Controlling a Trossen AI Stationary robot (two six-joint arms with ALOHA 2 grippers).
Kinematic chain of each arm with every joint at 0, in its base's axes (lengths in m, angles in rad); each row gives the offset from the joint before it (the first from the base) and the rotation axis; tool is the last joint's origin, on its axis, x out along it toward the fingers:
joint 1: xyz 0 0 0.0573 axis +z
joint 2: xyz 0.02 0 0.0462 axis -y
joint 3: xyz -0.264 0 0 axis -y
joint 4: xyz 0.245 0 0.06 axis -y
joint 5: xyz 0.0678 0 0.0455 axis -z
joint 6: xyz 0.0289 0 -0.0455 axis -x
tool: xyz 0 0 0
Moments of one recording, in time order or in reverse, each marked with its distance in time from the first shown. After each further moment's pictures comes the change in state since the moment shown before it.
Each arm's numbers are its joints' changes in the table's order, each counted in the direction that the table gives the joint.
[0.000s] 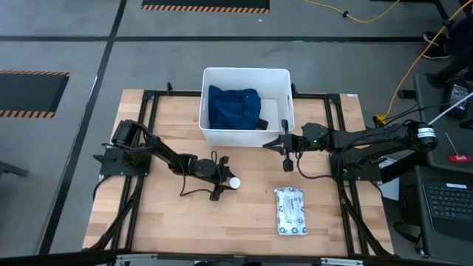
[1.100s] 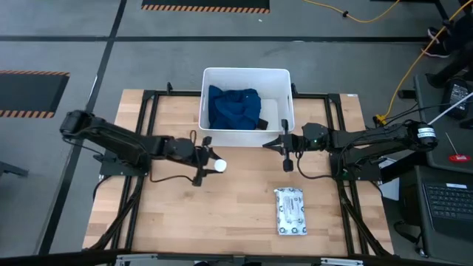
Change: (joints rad) left arm 0.053 0.634 -0.001 -0.589 -0.026 -0.102; right arm 0.000 0.000 0.000 0.008 0.000 0.000
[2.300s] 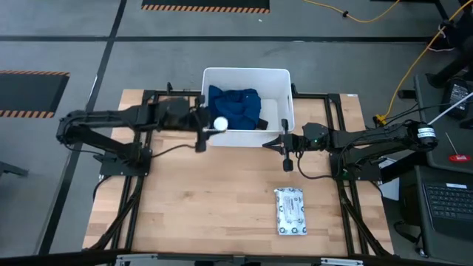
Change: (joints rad) left arm 0.221 0.069 0.526 -0.595 -0.082 -0.106; right arm 0.000 0.000 0.000 0.016 0.000 0.002
